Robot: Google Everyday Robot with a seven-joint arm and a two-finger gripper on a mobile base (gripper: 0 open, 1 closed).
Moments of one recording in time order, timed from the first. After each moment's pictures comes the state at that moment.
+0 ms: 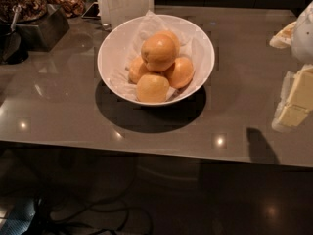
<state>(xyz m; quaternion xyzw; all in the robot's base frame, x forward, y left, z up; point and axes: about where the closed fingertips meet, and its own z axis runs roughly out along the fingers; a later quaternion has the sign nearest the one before) 0.438 -0.217 0.976 -0.60 0.78 -0.03 0.16</state>
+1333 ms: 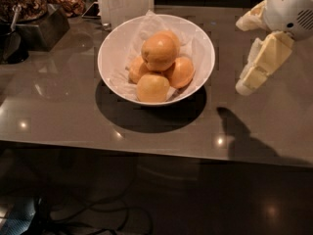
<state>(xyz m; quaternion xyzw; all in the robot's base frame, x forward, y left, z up) 0.499 -0.168 0.991 -0.60 0.75 0.10 0.25</state>
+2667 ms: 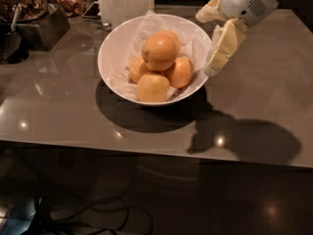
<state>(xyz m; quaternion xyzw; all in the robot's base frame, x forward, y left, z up) 0.557 -0.105 0.986 -0.66 0.69 0.16 0.26</state>
